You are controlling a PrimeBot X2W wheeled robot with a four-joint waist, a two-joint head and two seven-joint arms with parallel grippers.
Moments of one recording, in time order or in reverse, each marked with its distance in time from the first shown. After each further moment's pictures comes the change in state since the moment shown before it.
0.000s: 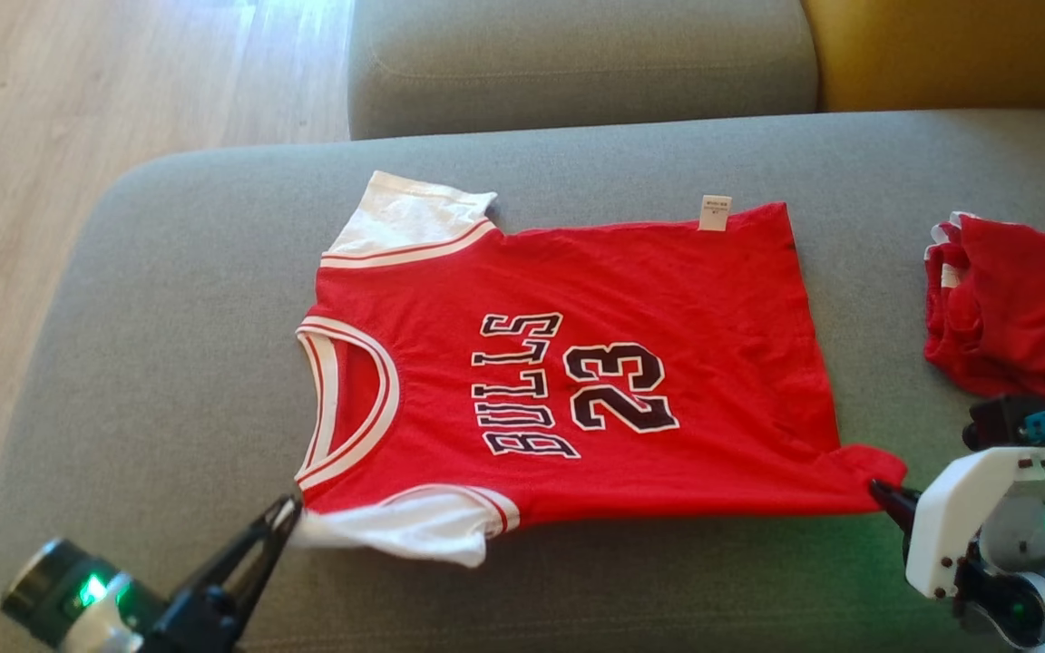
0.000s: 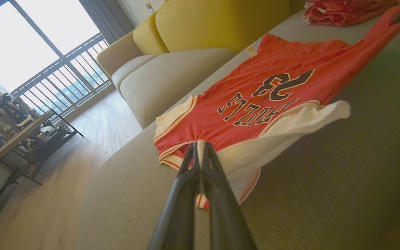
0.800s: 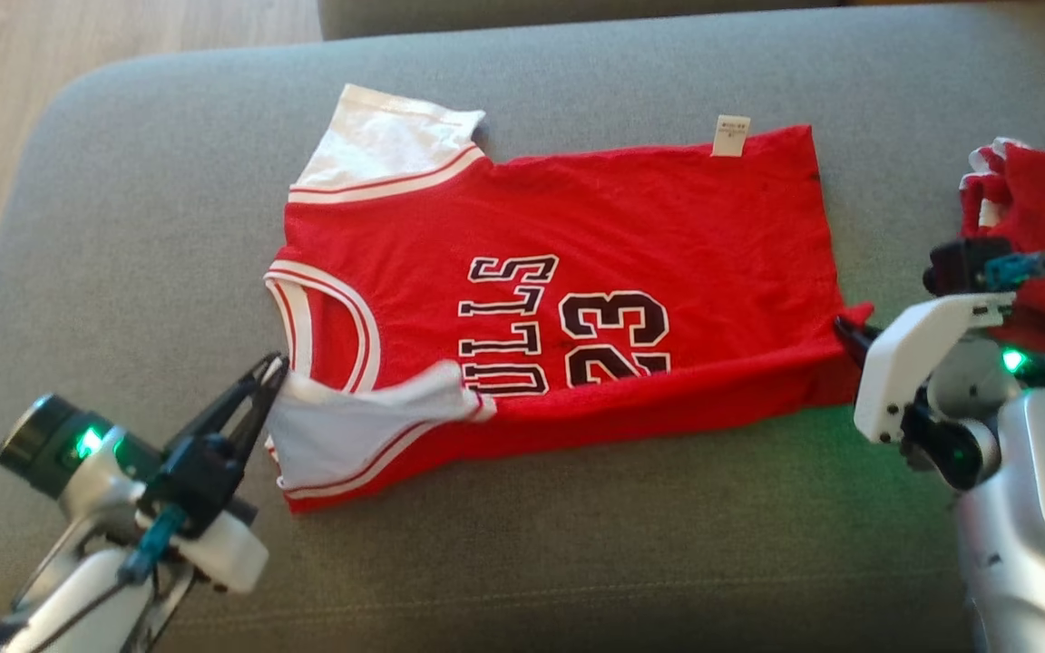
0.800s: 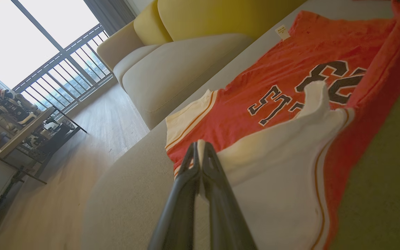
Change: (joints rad) left arm -0.289 -0.108 0.028 0.201 0.047 -0.072 0.000; right arm -0.329 0.080 0.011 0.181 -0.181 0.000 -0.114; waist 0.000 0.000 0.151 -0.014
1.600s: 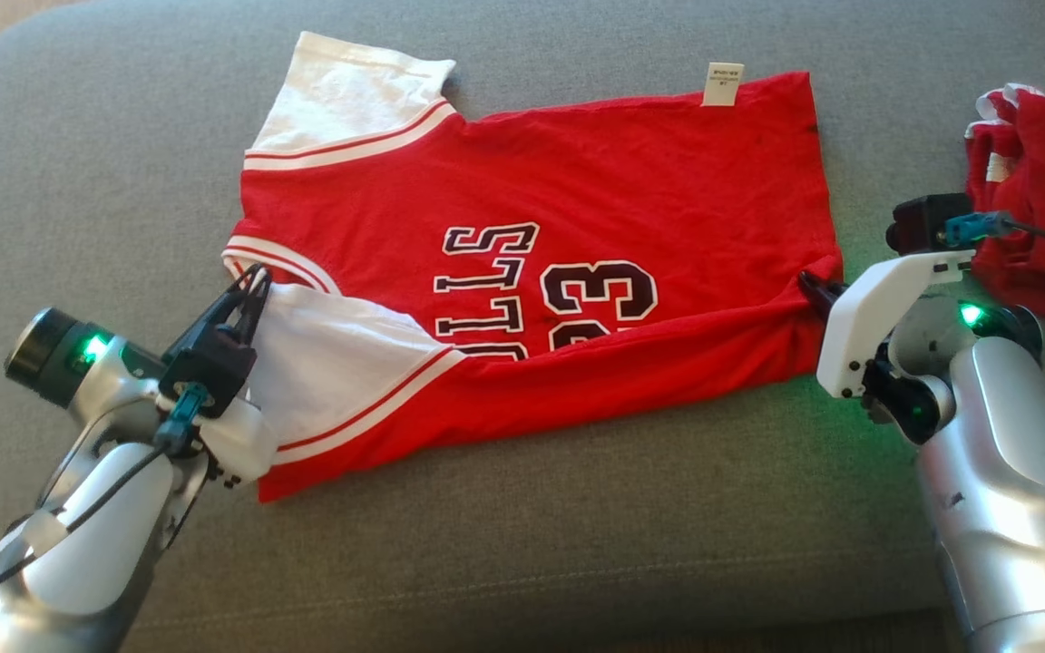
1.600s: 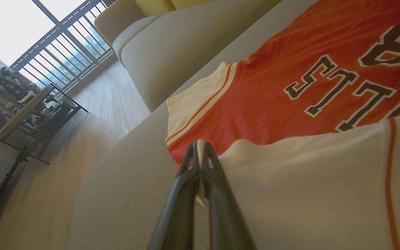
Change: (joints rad) left arm -0.265 -0.136 -0.030 0.345 0.026 0.002 0.000; right arm -0.182 0.005 0.070 0.274 -0.015 0.000 -0.181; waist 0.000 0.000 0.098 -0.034
